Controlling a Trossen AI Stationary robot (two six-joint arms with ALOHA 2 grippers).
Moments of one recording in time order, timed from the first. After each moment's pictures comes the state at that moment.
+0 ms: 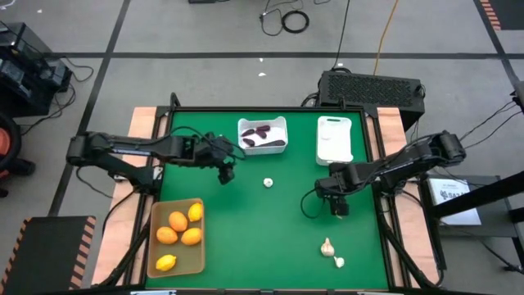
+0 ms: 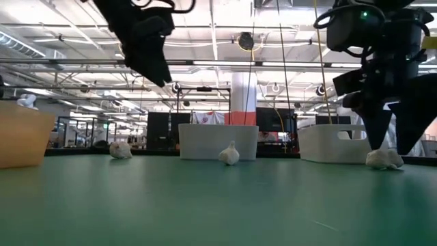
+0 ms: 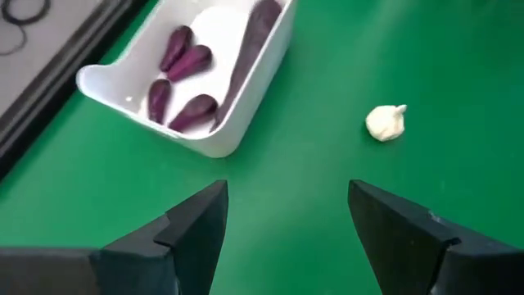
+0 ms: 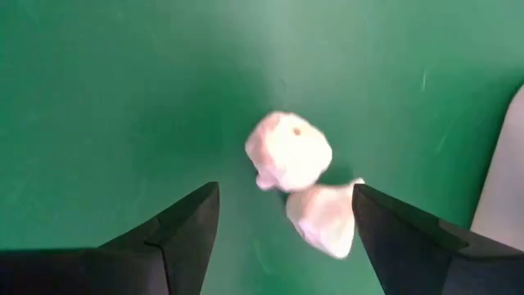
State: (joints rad) left arm 0.06 1.28 0.98 -0.60 -0.29 -0.31; right arm 0.19 1.36 0.72 -0.86 0.10 0.24
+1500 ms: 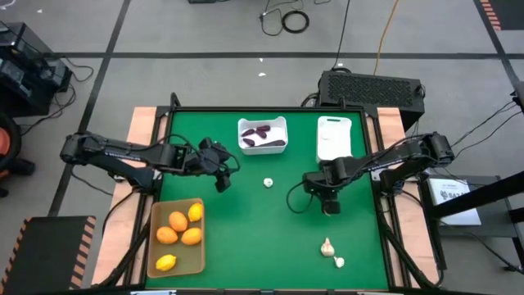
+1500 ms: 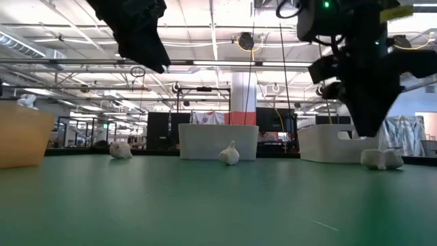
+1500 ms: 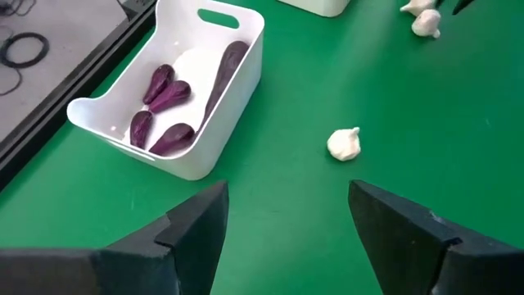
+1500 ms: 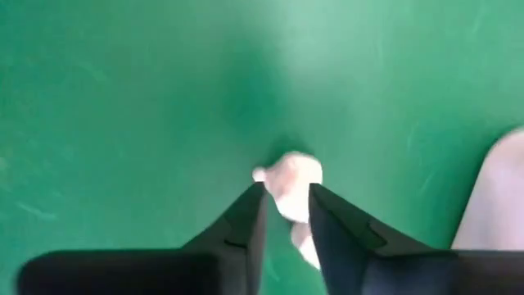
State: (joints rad) left arm -0.07 1.21 0.93 -0.52 -0.38 -0.36; right arm 0.12 1.49 0.94 -0.98 0.02 0.16
